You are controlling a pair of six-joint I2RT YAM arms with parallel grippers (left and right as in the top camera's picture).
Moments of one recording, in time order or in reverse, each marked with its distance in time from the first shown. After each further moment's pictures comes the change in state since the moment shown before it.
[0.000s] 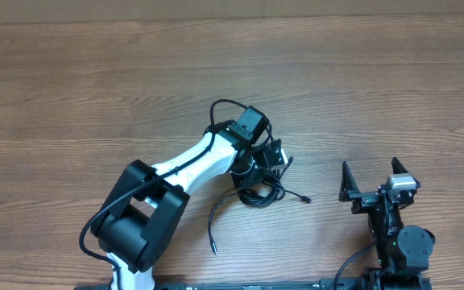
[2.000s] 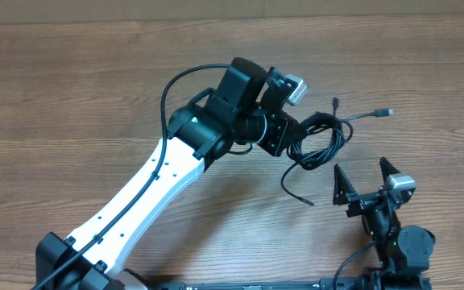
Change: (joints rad) left arm 0.000 -0.344 0.248 0.030 0.357 -0.879; right arm 0.000 0.000 0.015 -0.028 -0.121 0.162
